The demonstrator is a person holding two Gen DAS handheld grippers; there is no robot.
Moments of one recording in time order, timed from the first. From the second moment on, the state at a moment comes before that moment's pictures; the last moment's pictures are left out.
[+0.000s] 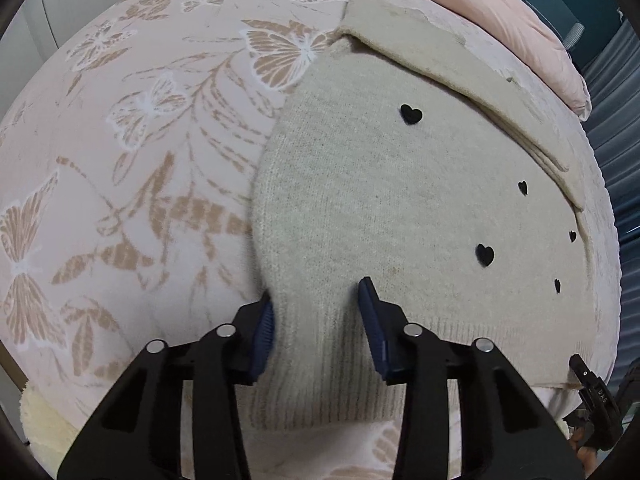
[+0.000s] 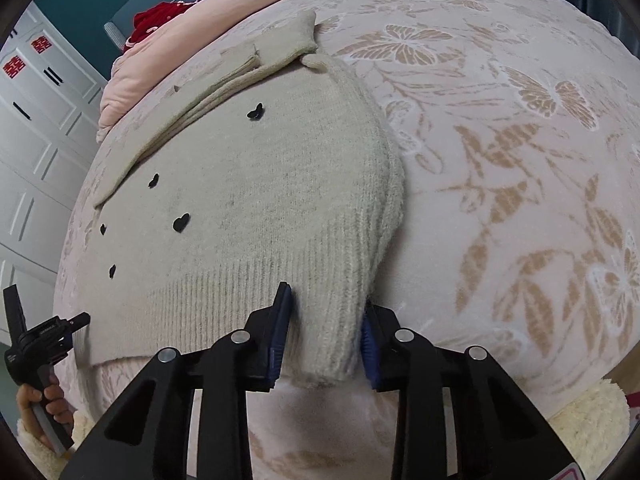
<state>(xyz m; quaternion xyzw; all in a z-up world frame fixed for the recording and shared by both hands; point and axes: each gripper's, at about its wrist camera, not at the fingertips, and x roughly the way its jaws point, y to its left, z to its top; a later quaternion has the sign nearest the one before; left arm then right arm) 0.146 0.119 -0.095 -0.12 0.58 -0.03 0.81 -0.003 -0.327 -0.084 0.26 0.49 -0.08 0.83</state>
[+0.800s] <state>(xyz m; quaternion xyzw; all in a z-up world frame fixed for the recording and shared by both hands) 0.141 0.144 -0.075 -0.21 0.57 -0.09 0.79 -0.003 -0.328 -0.059 0.28 0.46 -0.07 0.84</state>
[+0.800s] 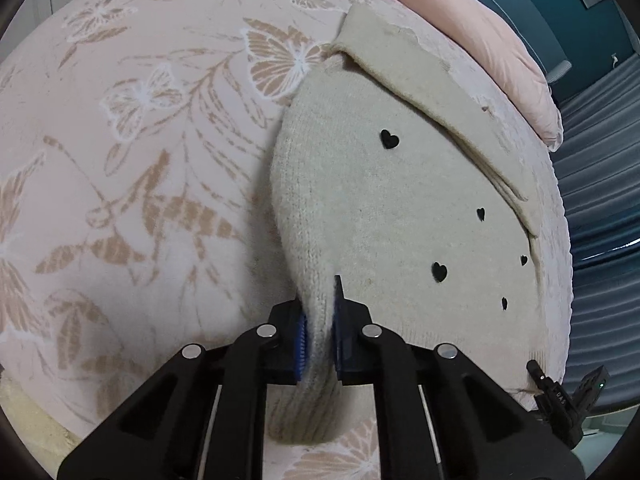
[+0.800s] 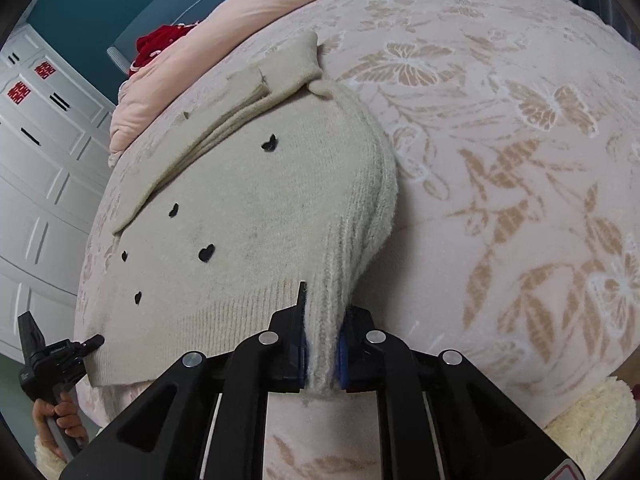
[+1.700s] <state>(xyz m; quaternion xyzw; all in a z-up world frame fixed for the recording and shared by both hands) 0.083 0.132 -0.098 -0.21 0.57 -0.07 0.79 -0.049 -0.339 -0.091 0.33 0.49 -0.07 0.81</state>
